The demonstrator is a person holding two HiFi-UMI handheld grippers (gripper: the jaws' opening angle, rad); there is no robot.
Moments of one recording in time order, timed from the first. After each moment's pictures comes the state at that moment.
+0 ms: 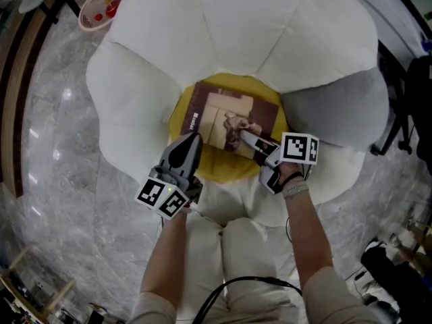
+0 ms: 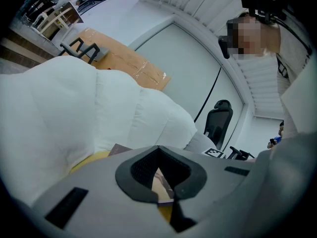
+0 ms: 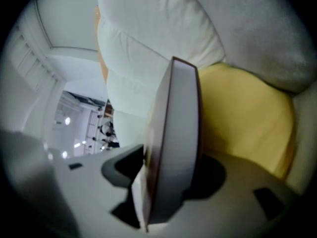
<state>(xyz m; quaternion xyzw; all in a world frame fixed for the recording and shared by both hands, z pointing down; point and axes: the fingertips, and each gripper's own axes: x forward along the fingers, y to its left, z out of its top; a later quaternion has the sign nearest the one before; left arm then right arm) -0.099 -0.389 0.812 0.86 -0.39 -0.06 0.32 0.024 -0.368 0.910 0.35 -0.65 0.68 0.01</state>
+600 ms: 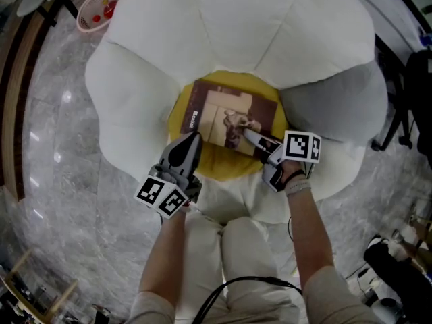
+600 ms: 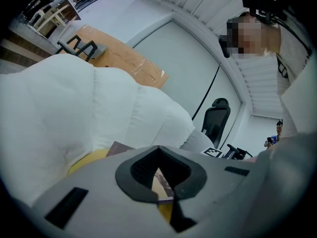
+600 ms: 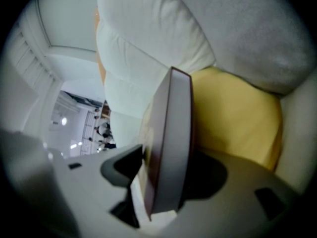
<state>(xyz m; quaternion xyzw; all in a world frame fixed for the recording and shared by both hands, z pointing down) -0.099 -0.385 0.813 0.87 -0.37 -0.05 0.32 0.036 -0.361 0.918 0.37 -0.64 0.67 0.01</state>
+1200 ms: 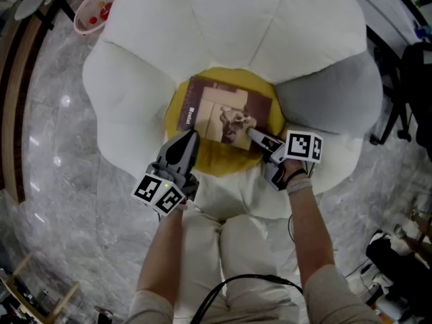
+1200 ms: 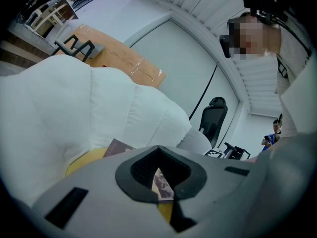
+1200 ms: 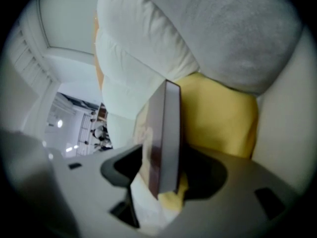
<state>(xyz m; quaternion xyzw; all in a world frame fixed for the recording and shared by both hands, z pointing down) -0.098 -0.379 0.809 0.88 -0.36 -0.04 0.32 0.057 -0.344 0.923 0.39 -0.63 0.67 0.01</state>
